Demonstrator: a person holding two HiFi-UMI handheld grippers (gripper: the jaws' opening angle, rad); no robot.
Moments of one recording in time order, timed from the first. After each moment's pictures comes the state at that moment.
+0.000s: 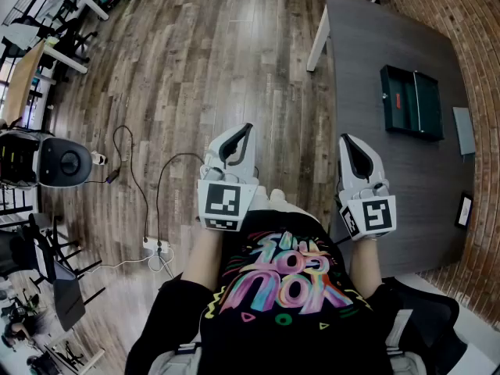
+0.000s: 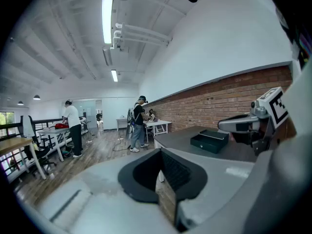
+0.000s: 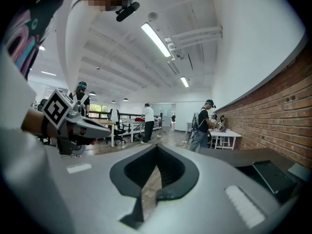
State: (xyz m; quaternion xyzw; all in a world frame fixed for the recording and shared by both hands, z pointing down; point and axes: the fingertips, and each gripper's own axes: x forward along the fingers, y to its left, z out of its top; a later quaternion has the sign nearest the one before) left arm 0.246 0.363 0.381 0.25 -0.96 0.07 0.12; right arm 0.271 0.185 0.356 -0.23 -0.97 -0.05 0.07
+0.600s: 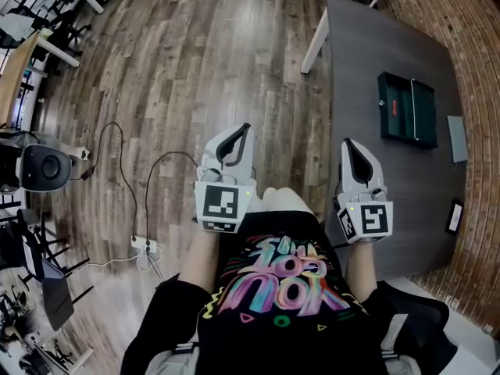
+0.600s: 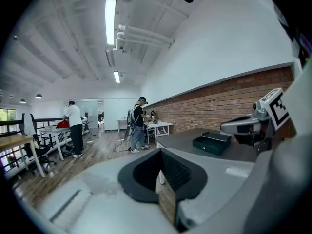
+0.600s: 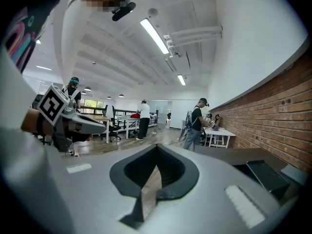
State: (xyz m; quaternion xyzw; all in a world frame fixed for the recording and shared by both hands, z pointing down) left arm 0.237 0.369 0.383 0.25 -0.96 0.06 0.11; right arm 0.263 0.177 0.364 -0.20 -0.97 -0.06 0.08
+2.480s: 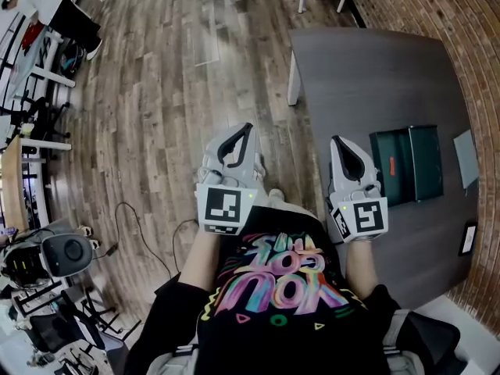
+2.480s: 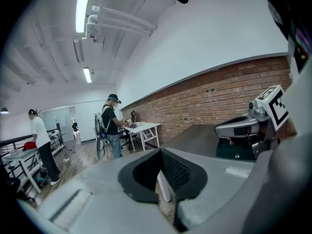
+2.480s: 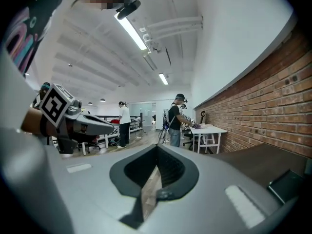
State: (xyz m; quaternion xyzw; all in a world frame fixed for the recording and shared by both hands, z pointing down) left arm -0.091 0.242 0.372 0.36 -0.92 0.11 0.11; right arm -0.030 0.092 0.377 -0.11 -0.99 0.00 0.07
